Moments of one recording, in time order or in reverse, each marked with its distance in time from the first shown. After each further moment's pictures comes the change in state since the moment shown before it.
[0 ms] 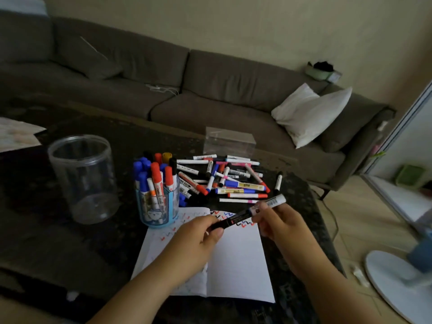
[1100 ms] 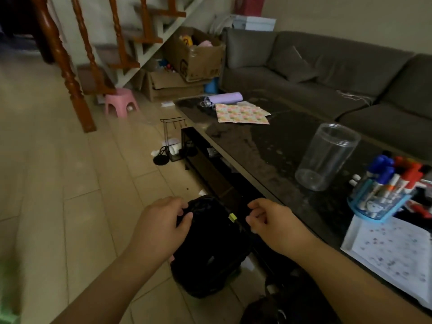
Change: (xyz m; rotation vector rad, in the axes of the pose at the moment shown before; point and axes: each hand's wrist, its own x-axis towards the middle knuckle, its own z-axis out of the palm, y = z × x) left_hand -0.377 -0.101 -0.212 0.636 0.773 -0.543; right_hand -0.190 -0.054 0.306 -0.649 -0.959 -0.505
